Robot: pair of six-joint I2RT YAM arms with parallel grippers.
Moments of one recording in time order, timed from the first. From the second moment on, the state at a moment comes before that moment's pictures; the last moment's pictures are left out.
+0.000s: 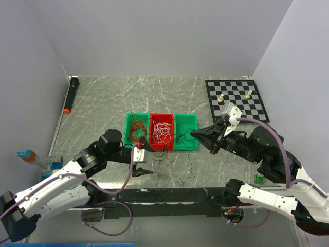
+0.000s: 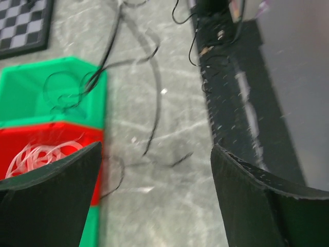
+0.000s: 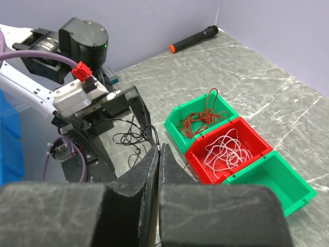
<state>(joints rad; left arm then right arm) -0.80 0.78 0.63 -0.28 0.73 0.49 0.97 0.68 1.16 -0.52 -0.07 0.09</state>
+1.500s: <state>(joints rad) -0.78 0.61 0.58 -0.67 0.54 1.27 0.98 0.55 1.25 -0.58 0.55 -0.16</state>
